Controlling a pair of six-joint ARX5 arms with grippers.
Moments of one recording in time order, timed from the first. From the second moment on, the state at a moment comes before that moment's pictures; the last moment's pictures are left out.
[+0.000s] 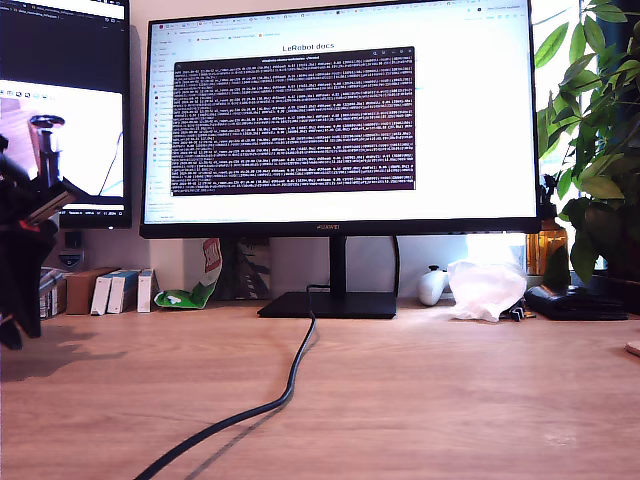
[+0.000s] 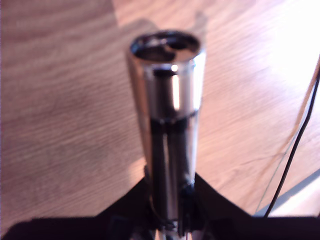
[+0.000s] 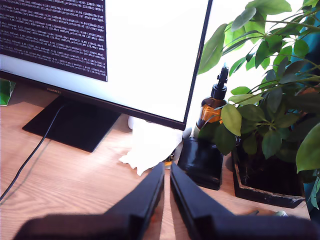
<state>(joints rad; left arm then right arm) 0.03 1.99 1.40 -1.22 0.53 0.14 0.07 0.80 0.89 -0.42 -0.05 -0.16</state>
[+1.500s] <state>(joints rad) 0.03 2.02 1.62 -1.36 0.39 0.15 0.12 0.80 0.89 -0.44 -0.11 -0.16</state>
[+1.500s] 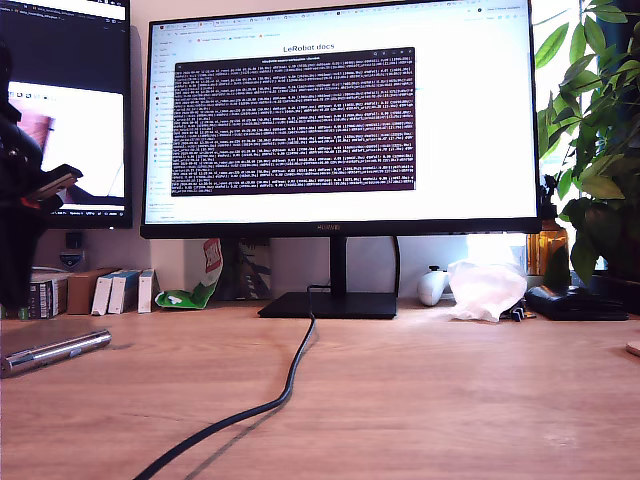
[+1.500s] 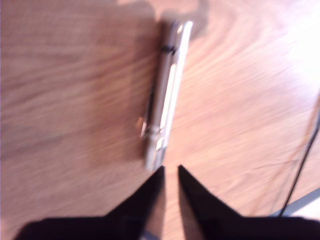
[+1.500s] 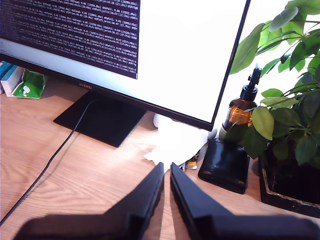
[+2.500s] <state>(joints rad) 0.00 1.18 1.17 -0.89 0.08 0.14 0.02 0.60 0.68 -0.38 0.08 -0.13</state>
